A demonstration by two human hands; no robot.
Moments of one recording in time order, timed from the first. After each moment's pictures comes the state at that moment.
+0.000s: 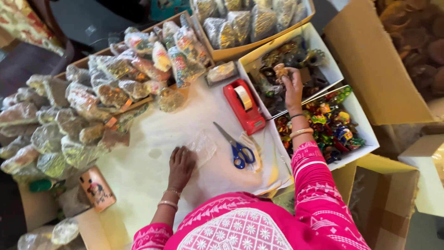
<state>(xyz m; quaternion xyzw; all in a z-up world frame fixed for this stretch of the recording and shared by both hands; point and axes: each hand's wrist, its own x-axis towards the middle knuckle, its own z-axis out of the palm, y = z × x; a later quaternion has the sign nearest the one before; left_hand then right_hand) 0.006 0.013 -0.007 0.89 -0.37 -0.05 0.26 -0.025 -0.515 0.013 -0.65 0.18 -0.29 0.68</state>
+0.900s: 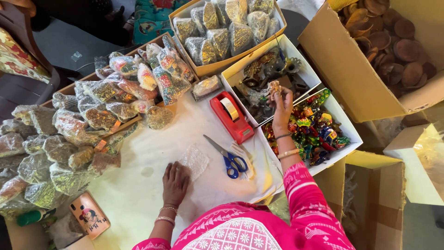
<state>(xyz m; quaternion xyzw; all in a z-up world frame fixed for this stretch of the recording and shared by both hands) 0.005 0.013 -0.013 0.90 -0.37 -0.04 0.20 -0.058 -0.464 0.053 -0.55 0.32 -0.41 0.66</state>
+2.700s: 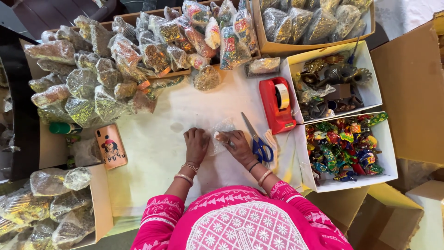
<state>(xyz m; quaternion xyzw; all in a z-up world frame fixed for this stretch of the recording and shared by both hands) 0.011 0.004 -0.016 0.92 -0.18 0.00 0.35 -0.059 -0.199 0.006 -0.89 -0.04 -0.11 0.44</state>
